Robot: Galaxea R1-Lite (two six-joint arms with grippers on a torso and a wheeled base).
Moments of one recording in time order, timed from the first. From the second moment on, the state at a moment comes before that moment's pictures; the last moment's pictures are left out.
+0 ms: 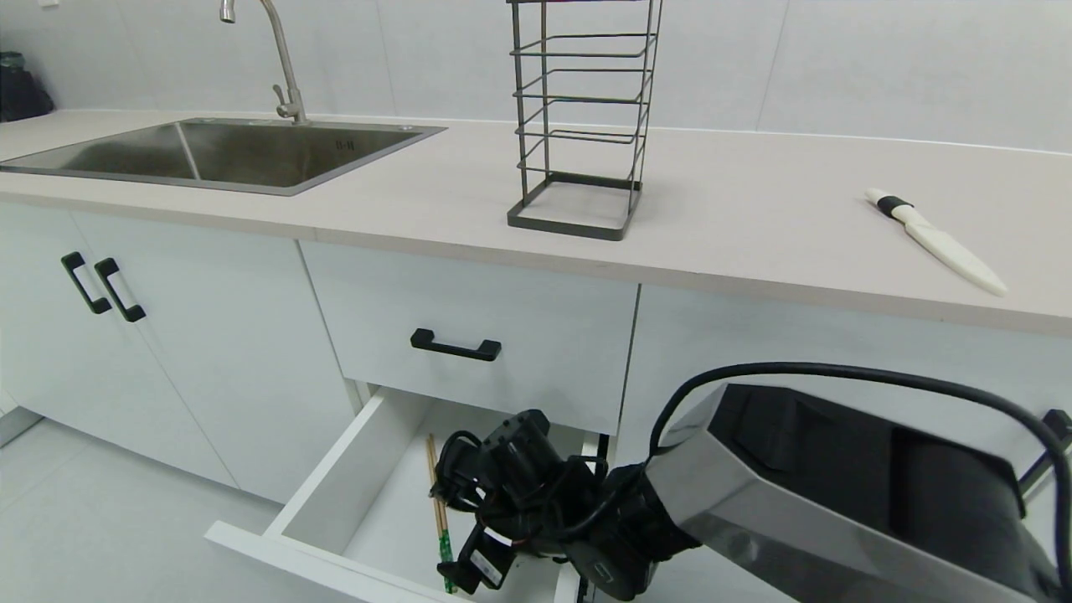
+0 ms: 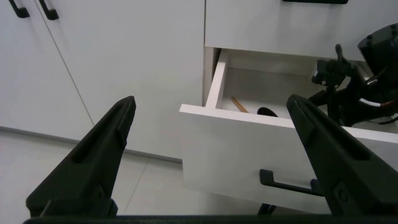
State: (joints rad) left arm 0.00 0.00 0.00 0.00 -0.07 0.00; right arm 0.95 2.50 -1.30 -0.41 0.10 -0.16
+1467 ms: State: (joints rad) left arm 0.00 0.00 0.00 0.00 -0.07 0.00; right arm 0.90 1.66 -0.36 -0.67 0.04 -0.15
